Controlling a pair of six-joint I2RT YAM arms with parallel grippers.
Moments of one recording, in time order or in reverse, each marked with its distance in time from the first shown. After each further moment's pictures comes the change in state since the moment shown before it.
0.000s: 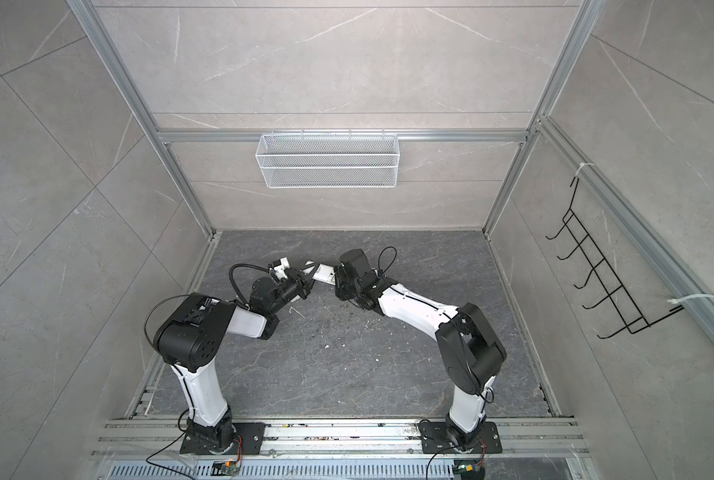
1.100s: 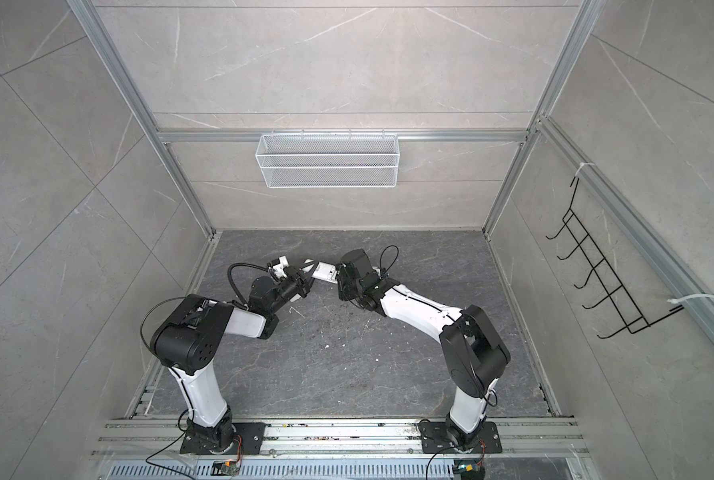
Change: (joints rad) left arm -0.004 -0.026 0.000 -0.015 -0.021 -0.002; right arm -0.002 -0.026 -0.015 -0.016 0.033 -0.057
